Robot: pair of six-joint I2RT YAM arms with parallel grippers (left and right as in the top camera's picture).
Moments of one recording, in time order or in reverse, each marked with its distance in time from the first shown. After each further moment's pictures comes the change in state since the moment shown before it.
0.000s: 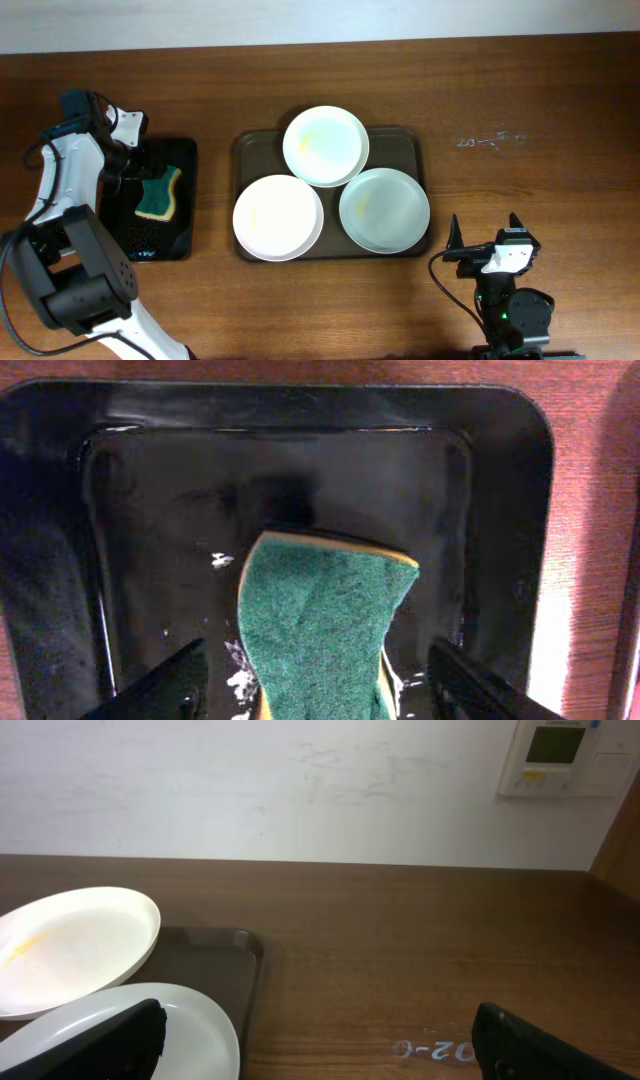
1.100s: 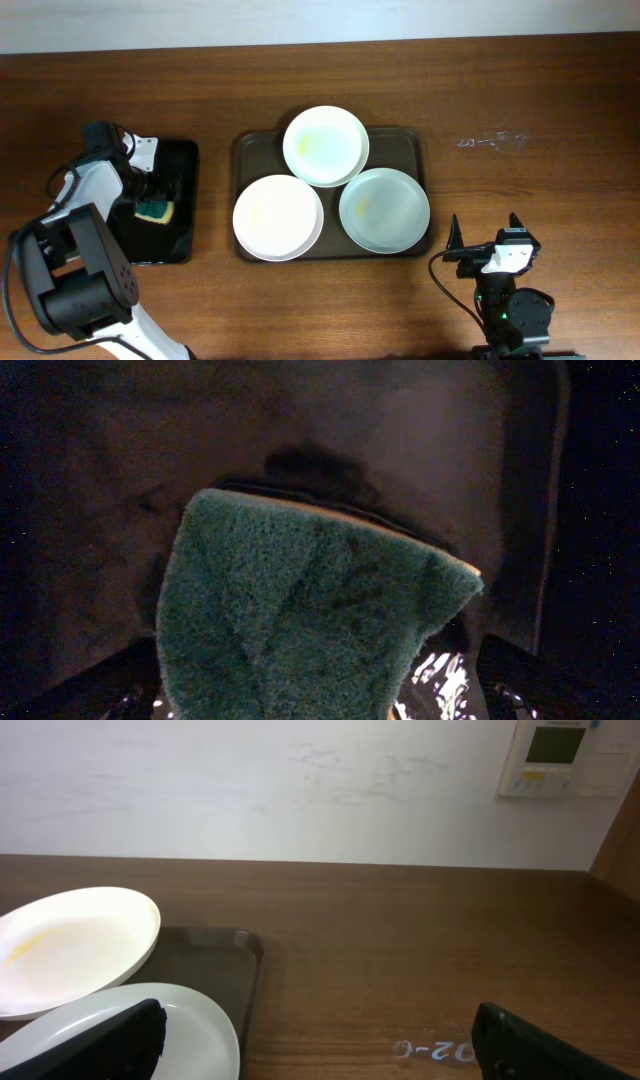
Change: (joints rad) left arm -0.002 -0.024 -0.283 0.278 -0.011 0.004; right arm 0.000 0.000 0.000 0.000 0.000 0.000
